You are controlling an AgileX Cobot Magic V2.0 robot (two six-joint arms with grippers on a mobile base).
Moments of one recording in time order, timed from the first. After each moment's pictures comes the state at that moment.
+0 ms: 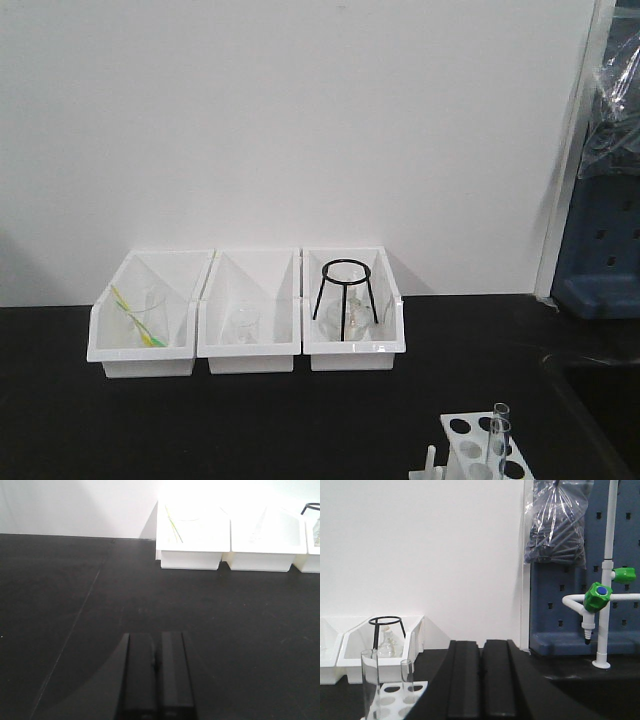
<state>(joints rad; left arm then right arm) 0.05 -0.02 0.03 0.05 0.26 -0.17 -0.02 -0.01 0.02 0.04 -0.10 -0.05</state>
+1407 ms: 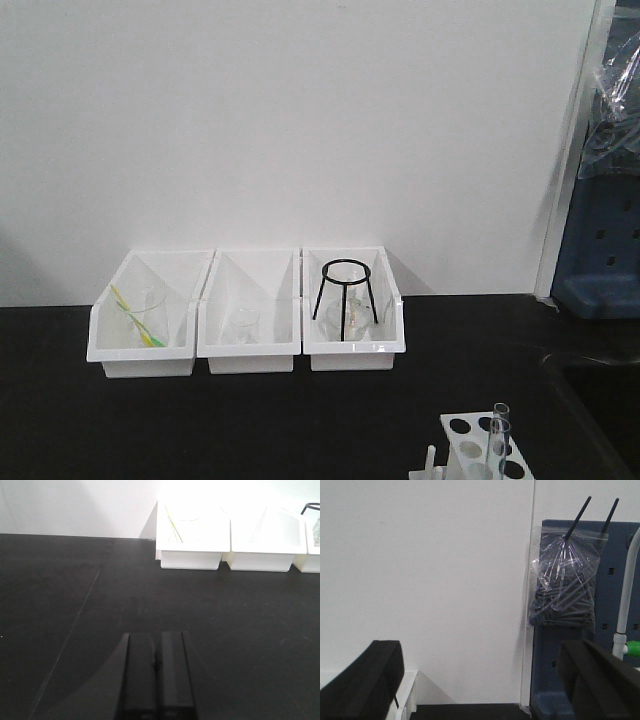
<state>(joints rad) 0.05 -0.02 0.03 0.05 0.26 -0.17 -0.01 0.72 -0.74 0.05 -0.02 -0.08</state>
